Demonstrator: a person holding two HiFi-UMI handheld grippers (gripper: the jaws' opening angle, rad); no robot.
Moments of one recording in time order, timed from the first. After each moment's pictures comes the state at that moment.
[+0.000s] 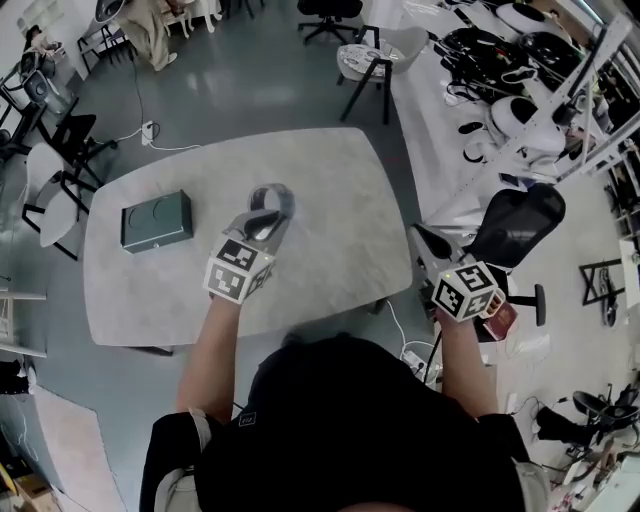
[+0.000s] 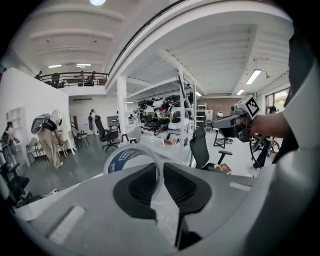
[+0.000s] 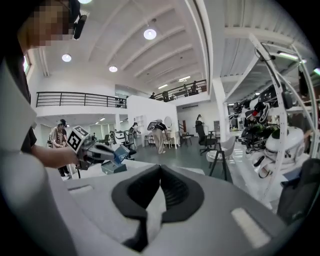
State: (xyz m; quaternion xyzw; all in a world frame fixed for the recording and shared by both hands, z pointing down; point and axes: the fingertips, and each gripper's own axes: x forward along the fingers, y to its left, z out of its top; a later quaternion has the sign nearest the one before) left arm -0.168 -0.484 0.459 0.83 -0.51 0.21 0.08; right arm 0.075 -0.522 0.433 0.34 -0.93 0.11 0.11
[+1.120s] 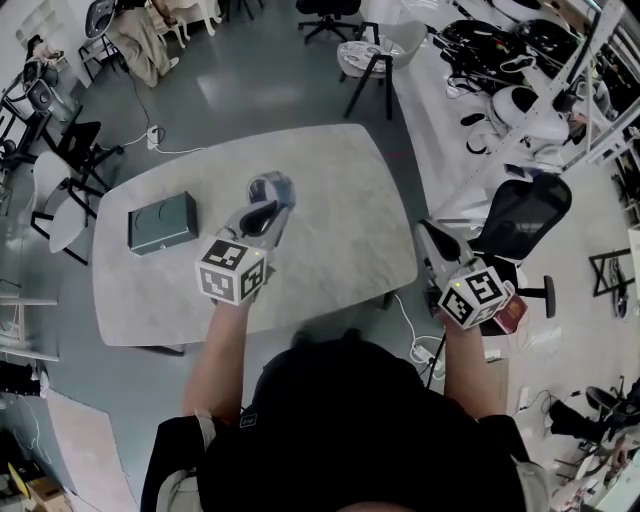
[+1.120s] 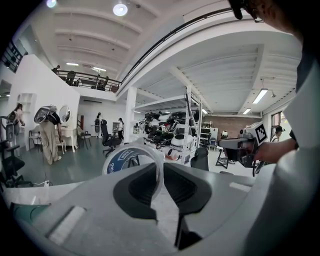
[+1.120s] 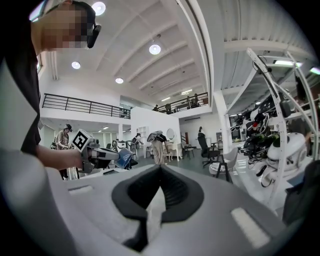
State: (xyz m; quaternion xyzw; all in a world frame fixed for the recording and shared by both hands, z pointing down) left arm -0.165 -0.475 0.410 0.83 -0.54 0.10 0.10; right arm 0.084 -0.497 0.399 0.33 -0.94 0.07 0.04
